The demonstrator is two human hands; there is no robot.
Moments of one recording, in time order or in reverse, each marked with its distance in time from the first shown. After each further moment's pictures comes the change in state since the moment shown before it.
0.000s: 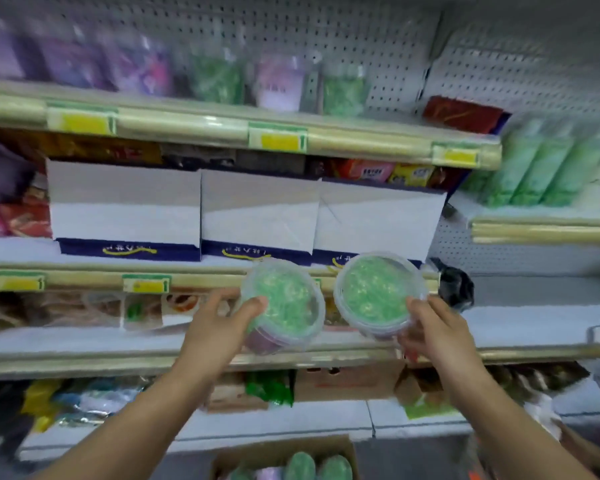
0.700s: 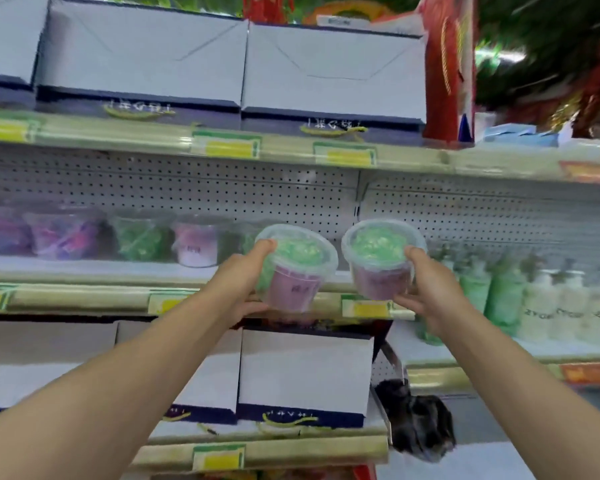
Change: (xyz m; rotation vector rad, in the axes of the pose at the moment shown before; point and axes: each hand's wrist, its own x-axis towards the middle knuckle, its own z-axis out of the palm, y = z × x) left_hand 0.089 0.268 0.158 -0.166 -0.174 0.125; right_hand 0.181 -0.220 -0.108 0.191 0.084 -0.102
